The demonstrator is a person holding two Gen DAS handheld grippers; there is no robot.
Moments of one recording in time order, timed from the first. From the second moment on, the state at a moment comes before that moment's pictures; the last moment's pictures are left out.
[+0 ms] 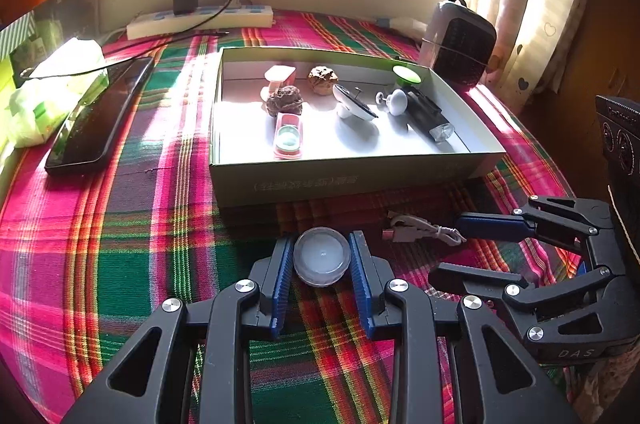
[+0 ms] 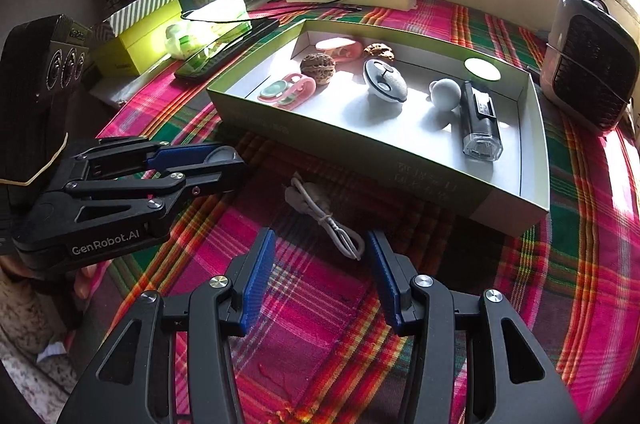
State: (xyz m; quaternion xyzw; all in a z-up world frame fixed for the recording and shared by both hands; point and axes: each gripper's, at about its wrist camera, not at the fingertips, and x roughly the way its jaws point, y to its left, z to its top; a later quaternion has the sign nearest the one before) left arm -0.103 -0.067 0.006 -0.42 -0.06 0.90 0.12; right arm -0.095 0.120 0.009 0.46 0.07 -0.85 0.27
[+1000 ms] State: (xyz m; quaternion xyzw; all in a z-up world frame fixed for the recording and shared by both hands) left arm -0.103 -0.067 0.005 -0.42 -0.06 0.90 0.12; right arm -0.103 0.097 0.004 0.42 0.12 -0.87 0.22
